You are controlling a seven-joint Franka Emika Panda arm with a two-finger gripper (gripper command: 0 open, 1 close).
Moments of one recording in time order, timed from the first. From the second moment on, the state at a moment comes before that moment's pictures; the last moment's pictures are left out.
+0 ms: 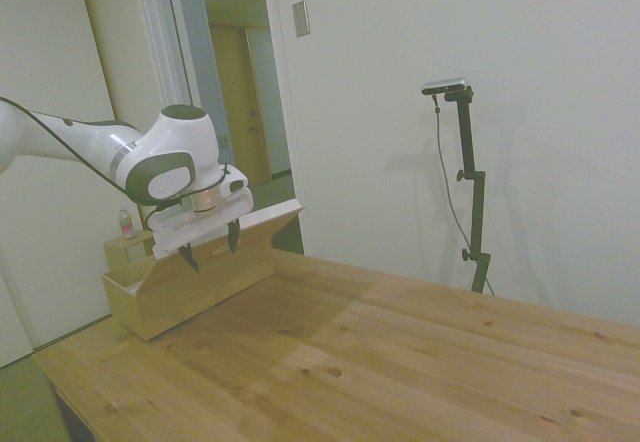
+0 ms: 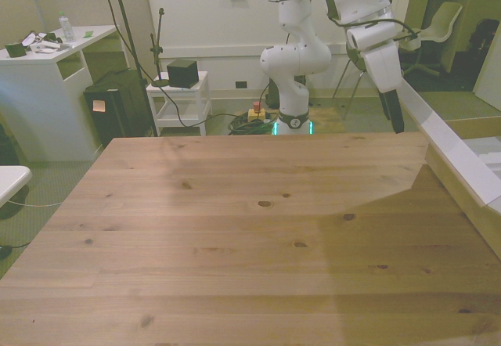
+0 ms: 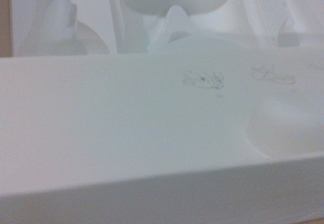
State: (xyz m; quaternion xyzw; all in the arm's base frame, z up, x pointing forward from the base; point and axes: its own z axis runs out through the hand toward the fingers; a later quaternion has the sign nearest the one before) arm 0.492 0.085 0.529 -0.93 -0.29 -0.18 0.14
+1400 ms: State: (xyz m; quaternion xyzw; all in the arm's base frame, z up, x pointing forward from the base) arm 0.544 0.246 0.665 -0.95 -0.24 -0.16 0.08
